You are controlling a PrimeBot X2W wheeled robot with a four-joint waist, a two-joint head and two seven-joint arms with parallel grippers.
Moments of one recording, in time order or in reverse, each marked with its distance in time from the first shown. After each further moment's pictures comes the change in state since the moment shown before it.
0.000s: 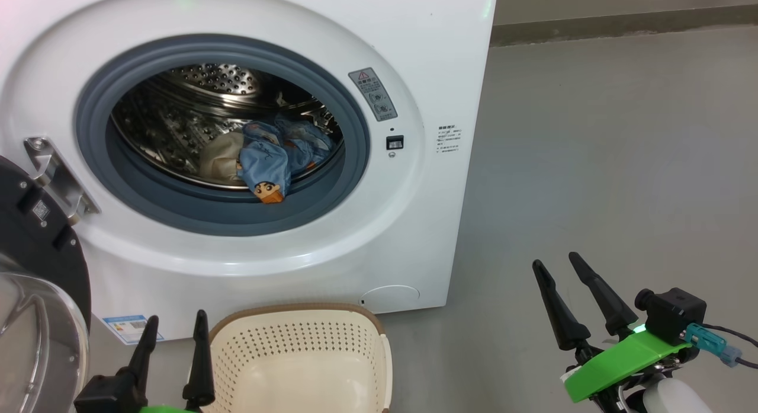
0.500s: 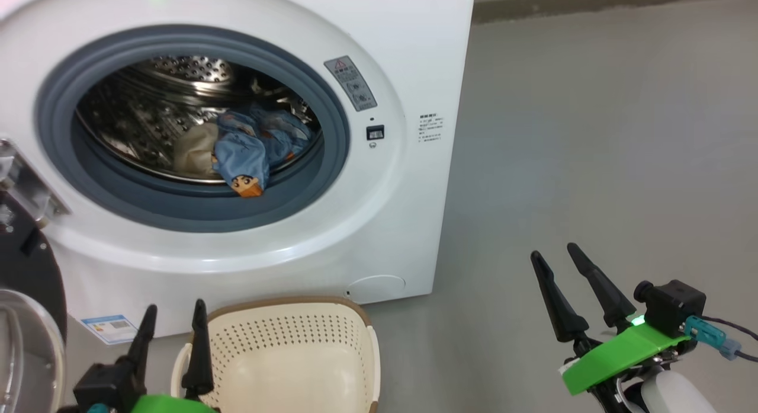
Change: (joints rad) left arm -0.044 0.004 0.001 0.028 0.004 -0.008 0.000; right arm -0.026 0.007 0.000 0.001 0.000 0.000 0.000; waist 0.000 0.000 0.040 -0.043
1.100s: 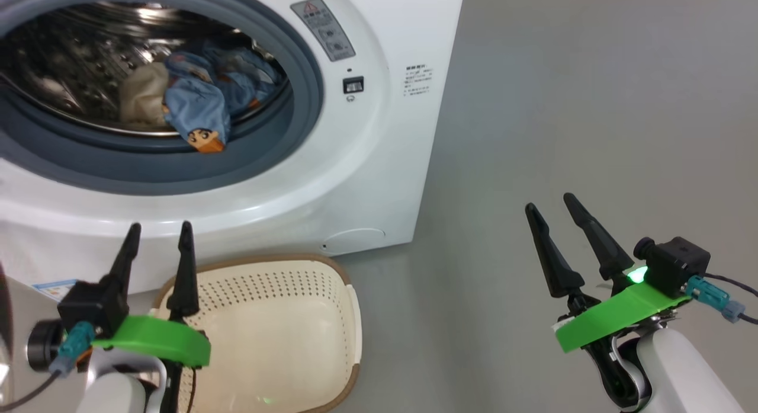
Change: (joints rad) left arm -0.242 0.030 -0.004 0.117 0.032 -0.044 0.000; right arm -0.105 0.011 -0.004 -0.024 -0.026 0.000 0.000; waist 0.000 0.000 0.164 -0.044
